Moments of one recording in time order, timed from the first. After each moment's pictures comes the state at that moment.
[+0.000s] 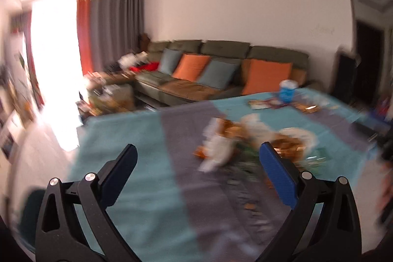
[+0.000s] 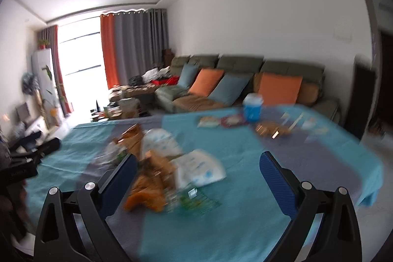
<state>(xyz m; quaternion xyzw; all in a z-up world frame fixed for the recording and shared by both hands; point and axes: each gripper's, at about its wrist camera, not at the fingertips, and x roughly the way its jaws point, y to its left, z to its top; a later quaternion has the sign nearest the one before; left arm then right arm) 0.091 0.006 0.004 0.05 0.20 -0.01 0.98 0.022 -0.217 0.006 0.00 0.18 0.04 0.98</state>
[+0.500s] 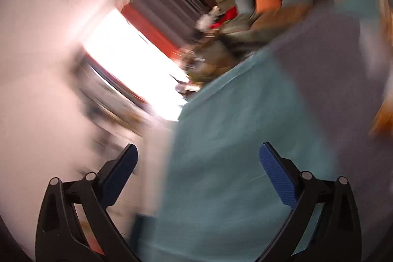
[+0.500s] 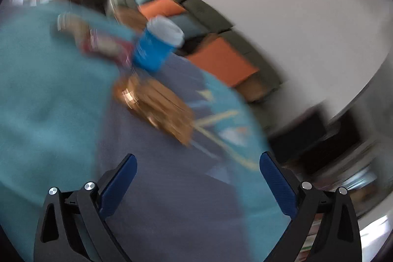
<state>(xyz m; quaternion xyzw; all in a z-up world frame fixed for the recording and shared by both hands) 0.253 0.060 -0.065 0.20 0.35 0.22 0.89 0.251 -0.335 -0.075 -0.24 0.35 -0.08 0.90</state>
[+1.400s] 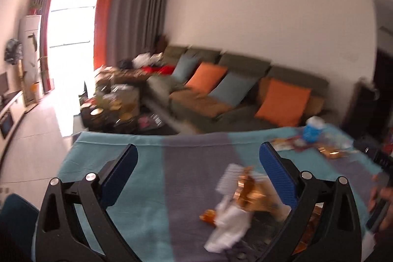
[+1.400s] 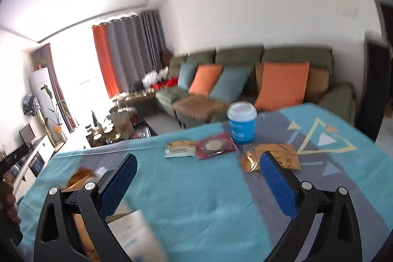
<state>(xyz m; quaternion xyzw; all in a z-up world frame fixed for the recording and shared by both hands) 0.189 0.020 0.013 -0.05 0.17 0.00 0.98 0.154 -0.288 -0.006 0.07 0.19 0.07 0.98</state>
